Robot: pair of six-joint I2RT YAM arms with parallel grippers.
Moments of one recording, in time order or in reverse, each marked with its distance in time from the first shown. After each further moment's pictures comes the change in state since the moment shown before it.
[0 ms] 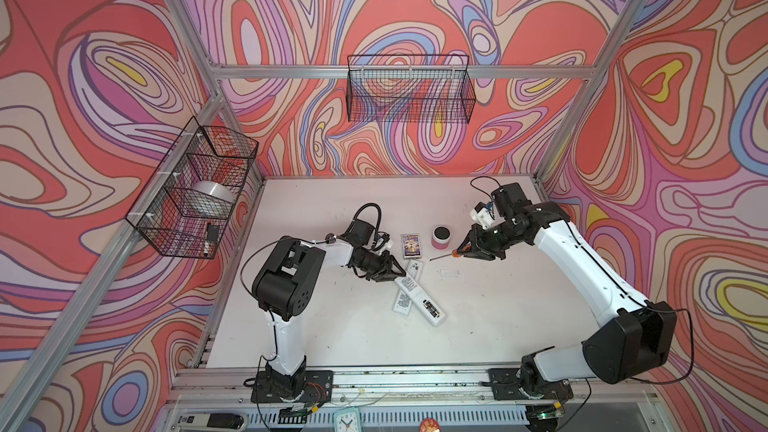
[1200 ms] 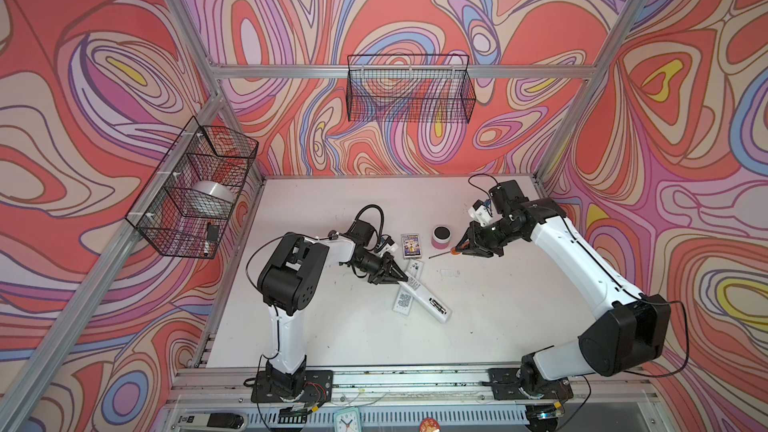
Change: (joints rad) left arm 0.000 0.053 0.063 -0.135 0.196 0.093; right arm 0.000 0.037 0.024 0.004 0.002 -0.007
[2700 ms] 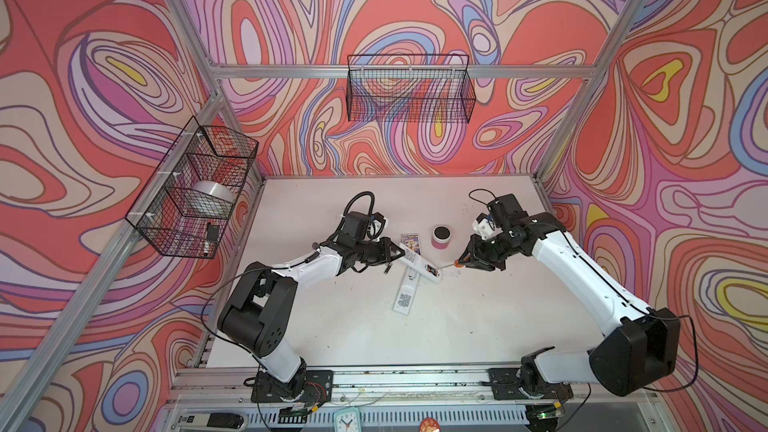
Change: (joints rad) left arm -0.045 -0.348 -0.174 0.380 -0.461 -0.212; right arm 0.042 -0.097 -0.138 0.030 0.124 0.106
